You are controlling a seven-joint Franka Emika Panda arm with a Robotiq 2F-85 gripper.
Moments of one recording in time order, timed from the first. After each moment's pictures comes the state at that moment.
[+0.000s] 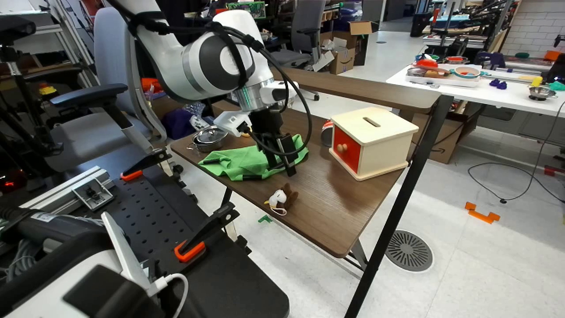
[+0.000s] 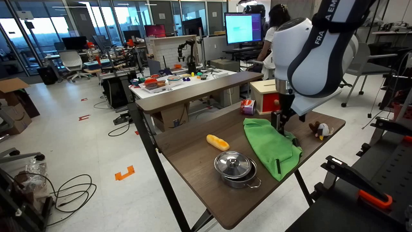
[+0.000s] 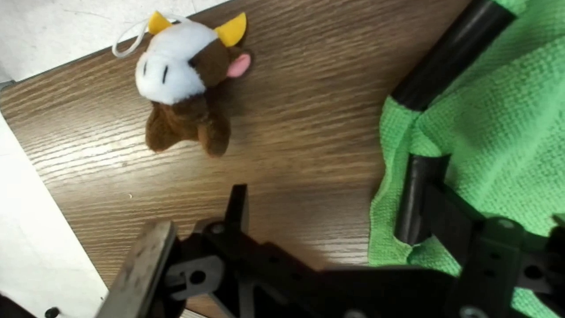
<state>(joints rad) 0.46 0.79 -0.41 -2.12 -0.09 2.88 0.41</state>
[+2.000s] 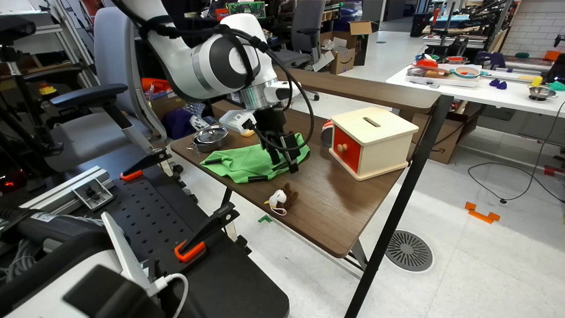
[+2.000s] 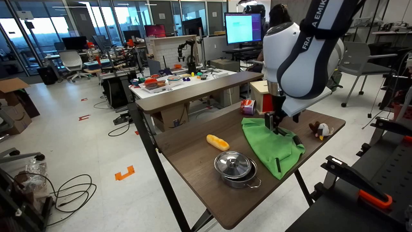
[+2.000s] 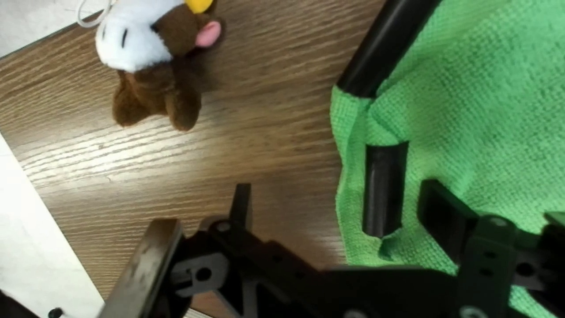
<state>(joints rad) 0.46 0.84 -0.40 -2.03 -0.09 2.82 0.43</state>
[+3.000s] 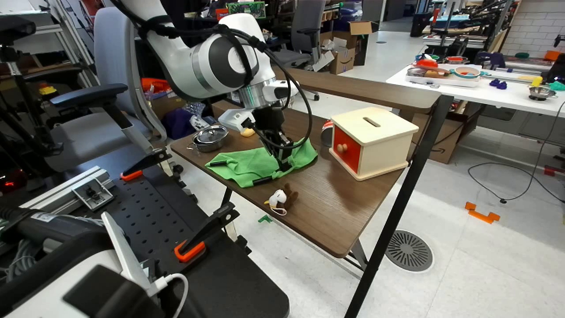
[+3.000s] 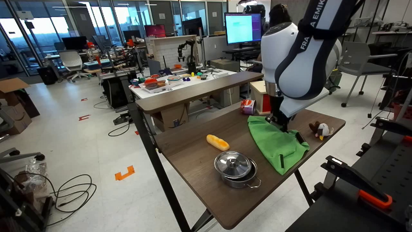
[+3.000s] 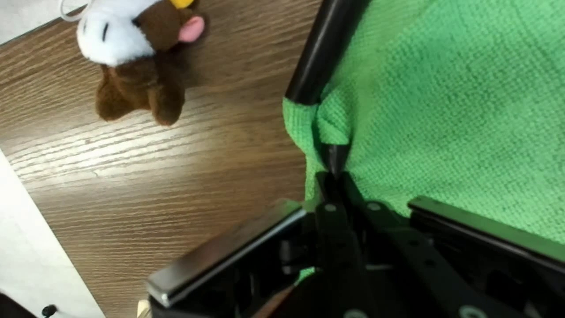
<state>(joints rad) 0.46 0.84 -0.39 -2.03 -0.09 2.82 0.43</state>
